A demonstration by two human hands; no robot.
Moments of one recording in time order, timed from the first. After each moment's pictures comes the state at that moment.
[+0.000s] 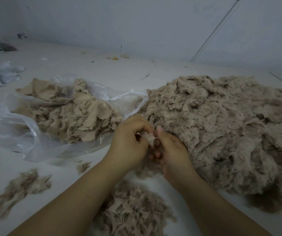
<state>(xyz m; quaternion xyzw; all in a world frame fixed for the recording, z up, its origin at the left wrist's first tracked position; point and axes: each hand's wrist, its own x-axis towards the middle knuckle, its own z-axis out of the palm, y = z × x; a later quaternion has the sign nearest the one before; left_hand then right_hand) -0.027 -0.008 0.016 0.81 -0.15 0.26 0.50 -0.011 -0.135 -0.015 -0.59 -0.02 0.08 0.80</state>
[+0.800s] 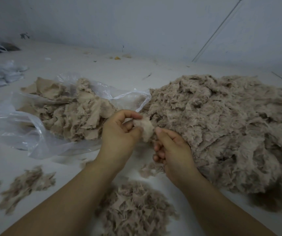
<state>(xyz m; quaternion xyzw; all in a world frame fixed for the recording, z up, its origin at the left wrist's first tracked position) -0.027 0.004 0.013 0.67 -0.04 0.21 0.71 -0.015 -0.137 -0.014 -0.58 -0.02 0.08 0.81</state>
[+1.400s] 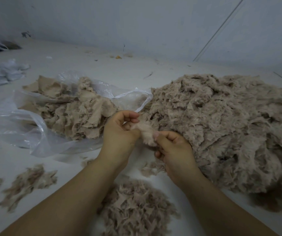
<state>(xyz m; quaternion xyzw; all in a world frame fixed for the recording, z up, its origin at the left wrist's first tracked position) -0.023 0.005 0.009 0.65 0.02 0.21 0.73 -0.016 -0.136 -0.015 -0.60 -0.01 0.07 0.79</state>
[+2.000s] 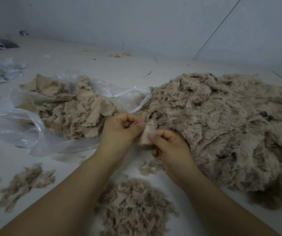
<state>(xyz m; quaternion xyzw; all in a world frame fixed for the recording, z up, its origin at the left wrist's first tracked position) -0.024 0.008 0.015 0.68 0.01 0.16 0.72 -0.014 -0.138 -0.016 -0.63 -0.07 0.09 0.77</state>
